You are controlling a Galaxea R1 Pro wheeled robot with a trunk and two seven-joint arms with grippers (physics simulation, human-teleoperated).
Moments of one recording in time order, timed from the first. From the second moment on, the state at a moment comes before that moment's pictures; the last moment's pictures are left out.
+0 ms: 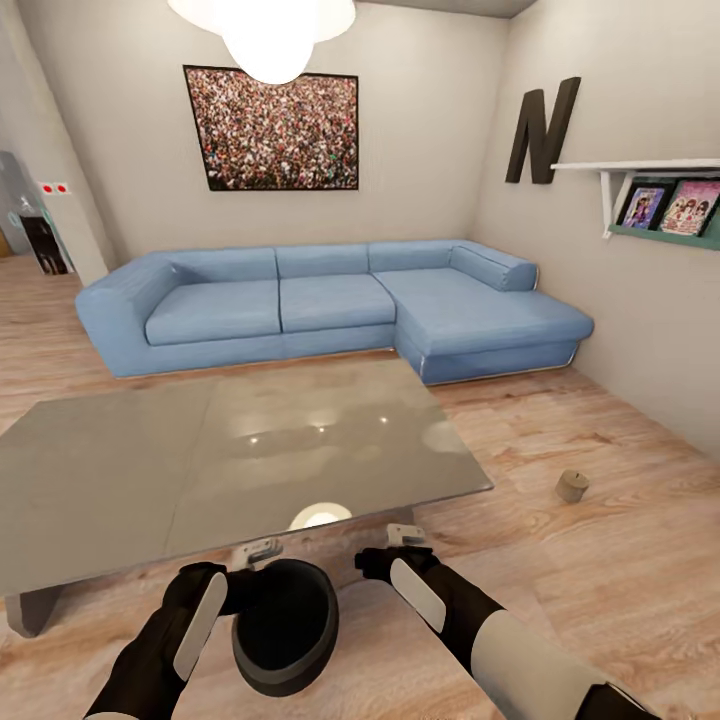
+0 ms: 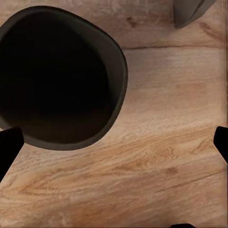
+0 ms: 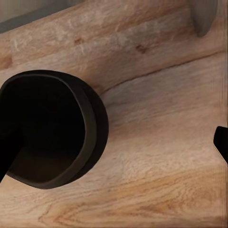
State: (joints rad) left arm -0.40 -0.02 0.00 -1.08 0.35 0.87 0.04; right arm -0.72 0.13 0.73 -0.56 -0.92 0.37 -0.35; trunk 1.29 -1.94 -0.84
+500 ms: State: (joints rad) left arm -0.40 -0.02 0.00 -1.08 0.35 0.87 0.04; right arm -0.72 0.13 0.73 -0.56 -0.92 0.37 -0.35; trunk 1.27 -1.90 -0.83
